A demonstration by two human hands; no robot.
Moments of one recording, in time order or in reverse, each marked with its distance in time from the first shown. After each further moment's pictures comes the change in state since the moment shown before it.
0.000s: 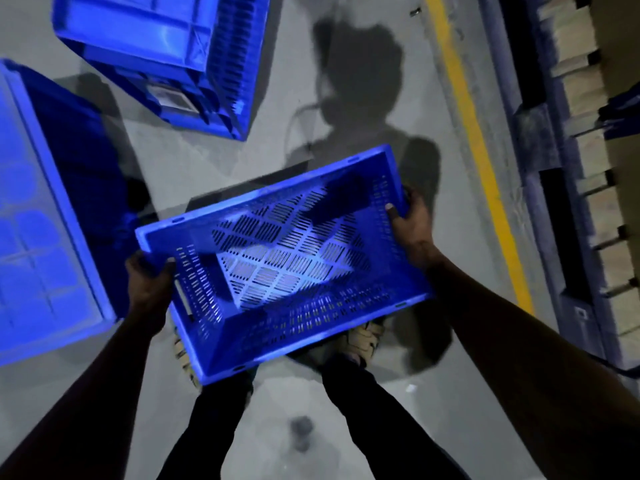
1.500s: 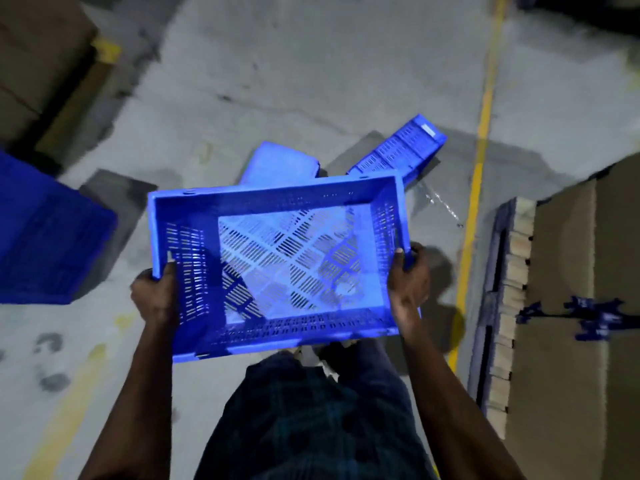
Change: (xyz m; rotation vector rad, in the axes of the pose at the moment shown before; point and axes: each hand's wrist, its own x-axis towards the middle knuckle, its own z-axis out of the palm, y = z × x) left_hand -0.582 0.067 -0.431 -0.451 0.746 -0.259; right_hand -0.470 -0.354 -0.259 0.005 0.028 -0.369
